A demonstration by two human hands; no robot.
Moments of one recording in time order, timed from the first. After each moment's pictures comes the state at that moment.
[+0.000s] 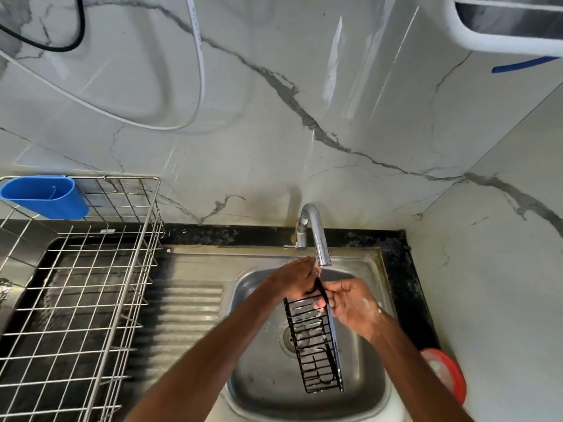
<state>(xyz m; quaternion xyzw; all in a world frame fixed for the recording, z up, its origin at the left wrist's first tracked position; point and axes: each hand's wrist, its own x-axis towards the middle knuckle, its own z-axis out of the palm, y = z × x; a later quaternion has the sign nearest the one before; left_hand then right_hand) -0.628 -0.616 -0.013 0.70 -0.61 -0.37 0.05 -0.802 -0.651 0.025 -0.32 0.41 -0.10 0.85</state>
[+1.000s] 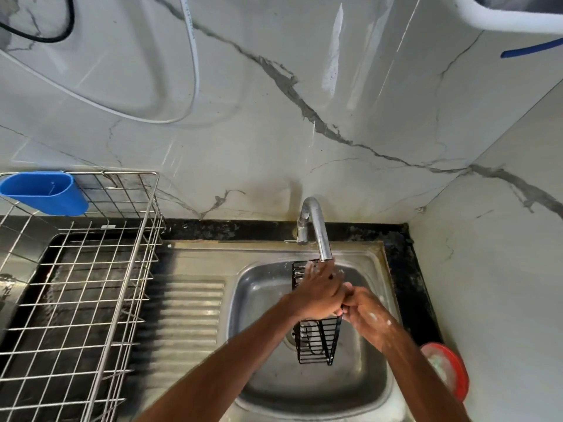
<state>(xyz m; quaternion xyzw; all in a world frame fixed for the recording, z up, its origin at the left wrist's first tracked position) -0.682 -0.609 -0.036 0.62 -0.75 -0.24 -0.02 -0.831 -0.642 0.004 -0.36 0.46 -0.14 0.80</state>
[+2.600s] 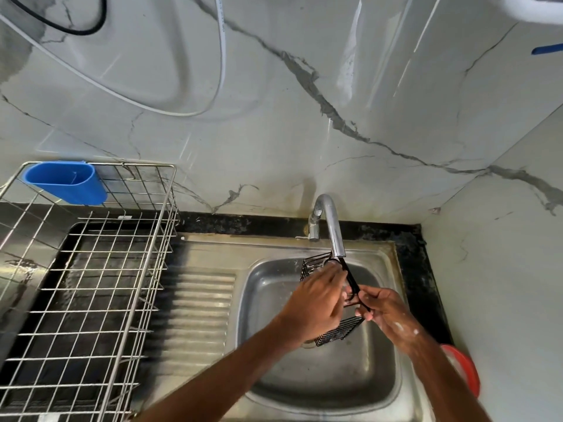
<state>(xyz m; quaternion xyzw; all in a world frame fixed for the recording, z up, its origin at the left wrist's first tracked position) -0.680 -0.547 -0.009 0.66 -0.70 -0.12 0.25 -0.860 -0.653 -0.016 -0.44 0.41 -0.15 0.79</state>
